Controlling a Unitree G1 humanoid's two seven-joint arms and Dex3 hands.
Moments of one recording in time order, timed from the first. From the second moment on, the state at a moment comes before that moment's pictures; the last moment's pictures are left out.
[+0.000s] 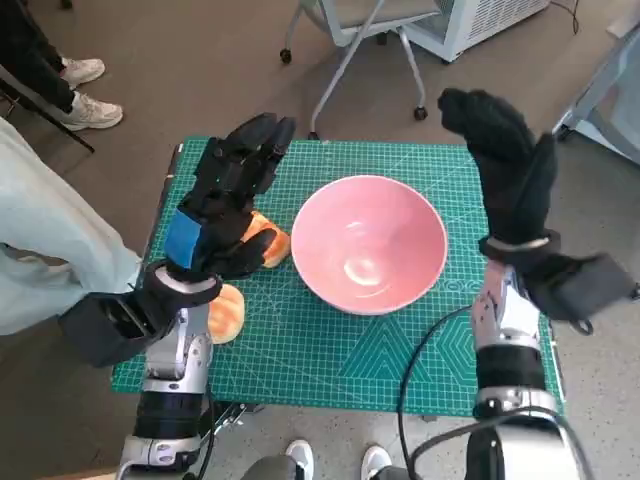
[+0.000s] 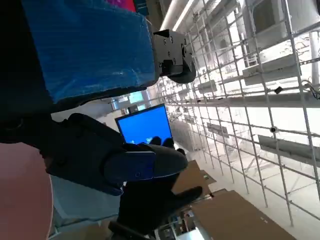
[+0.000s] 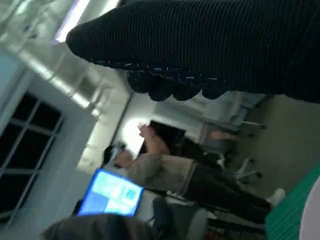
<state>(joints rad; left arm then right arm) -0.47 0.11 0.10 0.22 -0.35 -0.46 -0.52 -0.75 -0.10 -0.22 0.70 0.32 -0.80 0.56</state>
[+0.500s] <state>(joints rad) -0.51 0.11 0.08 0.22 -0.34 -0.45 -0.52 -0.70 -0.09 -0.17 0.61 0.36 -0.78 0.61</state>
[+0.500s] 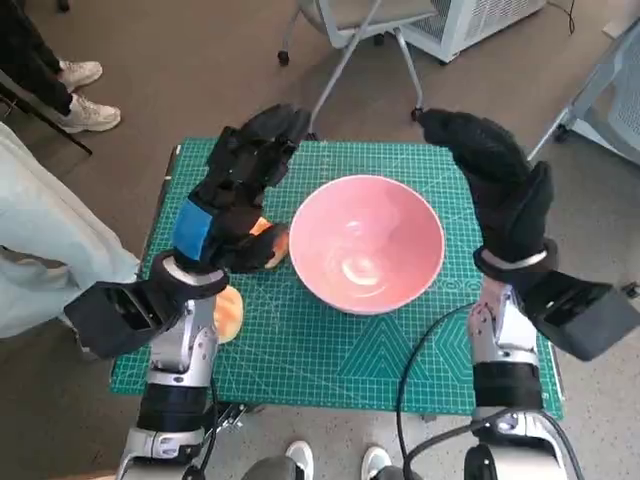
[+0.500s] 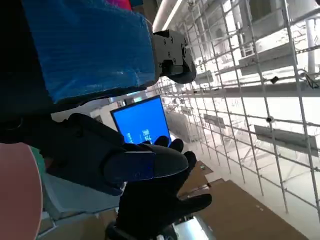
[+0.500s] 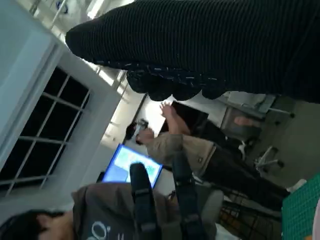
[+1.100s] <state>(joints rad) -0.58 0.26 0.11 0.23 -0.18 -0.48 -0.50 -0.69 -0.09 -0.16 0.58 0.35 -0.76 0.59</state>
